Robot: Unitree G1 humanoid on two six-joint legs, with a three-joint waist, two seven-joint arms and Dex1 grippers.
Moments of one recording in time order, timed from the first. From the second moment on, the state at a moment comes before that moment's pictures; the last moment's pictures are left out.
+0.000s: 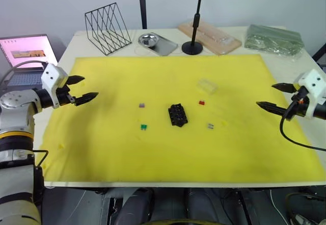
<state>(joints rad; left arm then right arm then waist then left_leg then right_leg) -0.63 0.82 0.15 0.69 -0.25 0.00 -1.16 -0.30 -1.02 -0.29 0.19 0.33 0.29 1.02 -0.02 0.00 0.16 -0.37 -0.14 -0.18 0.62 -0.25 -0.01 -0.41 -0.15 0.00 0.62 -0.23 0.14</state>
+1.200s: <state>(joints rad) -0.43 0.69 0.40 0.13 -1.07 1.58 -0.82 -0.33 -0.89 -0.09 -0.45 0.60 0.58 1.00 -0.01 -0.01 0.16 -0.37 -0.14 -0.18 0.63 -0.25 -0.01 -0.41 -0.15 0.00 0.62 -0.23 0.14</state>
